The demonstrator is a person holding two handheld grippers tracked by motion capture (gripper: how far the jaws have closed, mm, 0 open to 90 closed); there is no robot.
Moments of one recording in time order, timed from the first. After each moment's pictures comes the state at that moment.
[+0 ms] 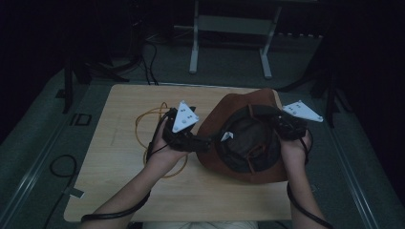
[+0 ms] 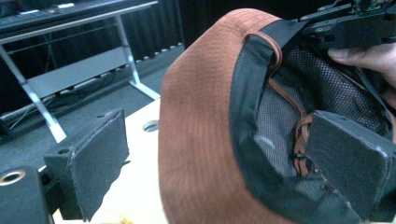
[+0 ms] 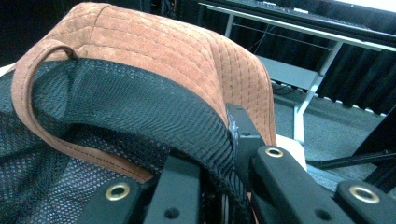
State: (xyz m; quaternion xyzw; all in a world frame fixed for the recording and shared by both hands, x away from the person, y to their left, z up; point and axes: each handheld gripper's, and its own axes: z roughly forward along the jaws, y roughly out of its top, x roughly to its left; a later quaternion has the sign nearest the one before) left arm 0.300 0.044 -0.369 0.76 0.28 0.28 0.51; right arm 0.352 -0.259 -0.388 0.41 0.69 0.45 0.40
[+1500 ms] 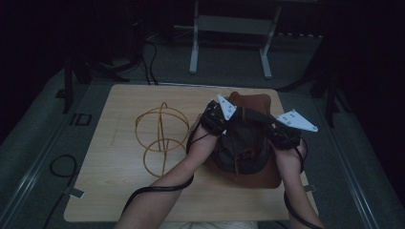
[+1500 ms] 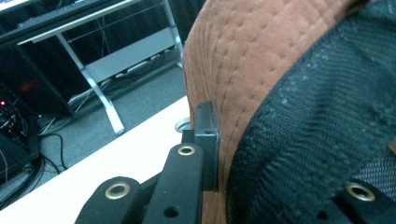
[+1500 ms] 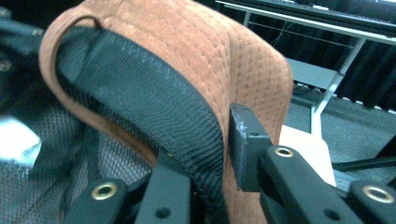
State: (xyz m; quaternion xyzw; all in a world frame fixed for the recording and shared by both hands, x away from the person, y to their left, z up) left arm 0.365 -0.035 -0.402 0.75 0.34 0.37 0.43; right arm 0.331 -0.247 -0.401 0.39 0.70 0.47 0.37
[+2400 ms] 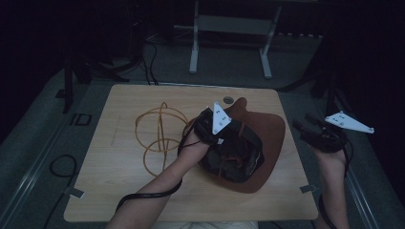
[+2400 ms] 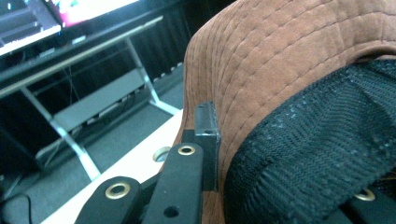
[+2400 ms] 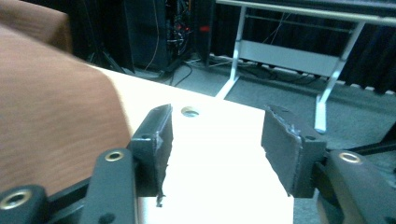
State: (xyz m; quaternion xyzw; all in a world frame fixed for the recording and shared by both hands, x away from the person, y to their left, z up) left arm 0.338 -0.014 -0.404 0.76 0.22 0.36 0.50; right arm 0.328 -0.356 -0.388 0.41 0.69 0.49 0.33
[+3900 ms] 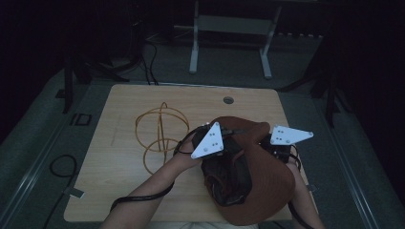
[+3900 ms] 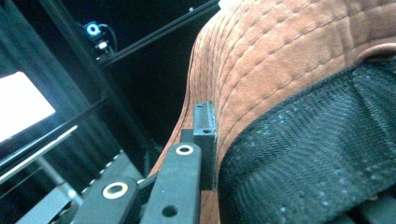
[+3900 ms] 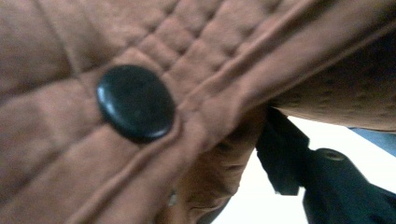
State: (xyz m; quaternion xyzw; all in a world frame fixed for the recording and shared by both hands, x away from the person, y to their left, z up) left arm 0.307 -0.003 -0.407 0.72 -0.03 0.30 0.62; right arm 0.310 -0.234 -0.412 0.12 0.79 0.59 0.14
